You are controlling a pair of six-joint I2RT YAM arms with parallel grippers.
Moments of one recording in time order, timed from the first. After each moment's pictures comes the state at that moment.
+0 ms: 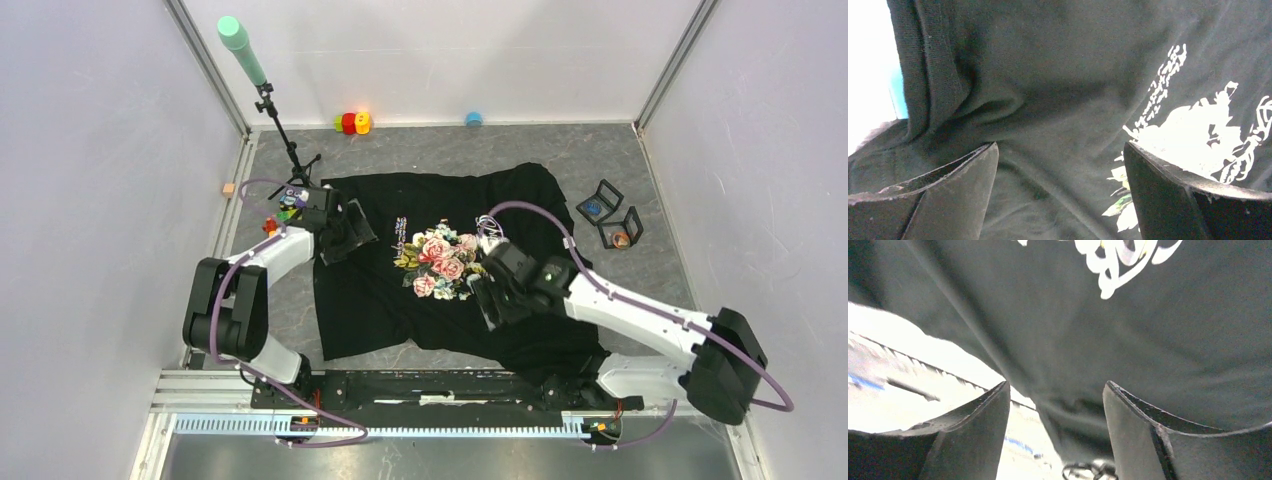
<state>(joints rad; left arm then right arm) -0.20 1.54 0.81 -0.21 0.07 -0.69 0.90 1.15 0.72 -0.77 0.04 0.50</state>
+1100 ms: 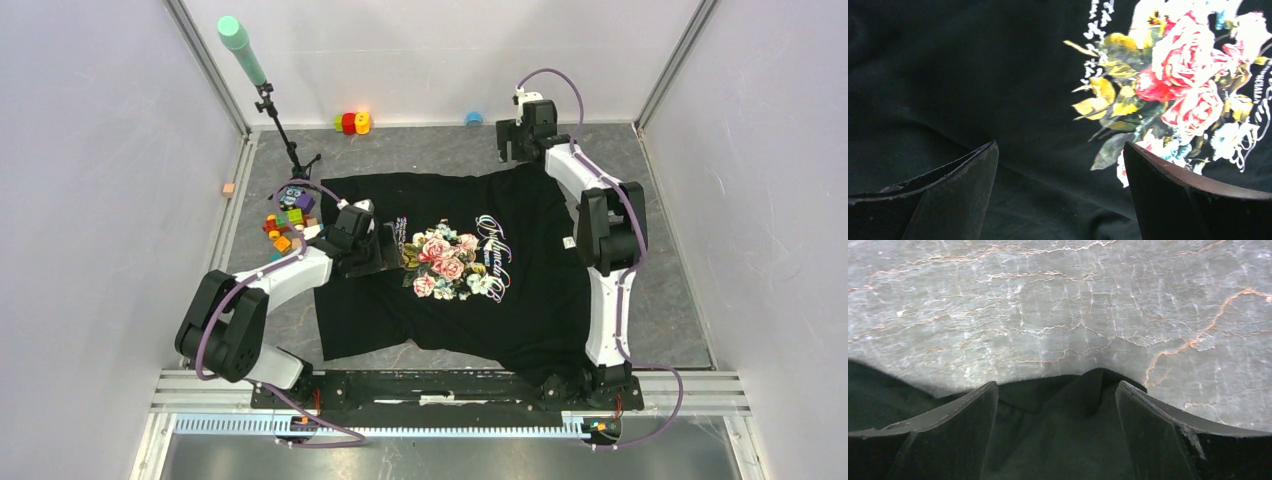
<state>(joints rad) -0.46 1.45 0.73 -0.20 0.04 -0.58 0.20 2.20 1.79 -0.25 0.09 0.03</state>
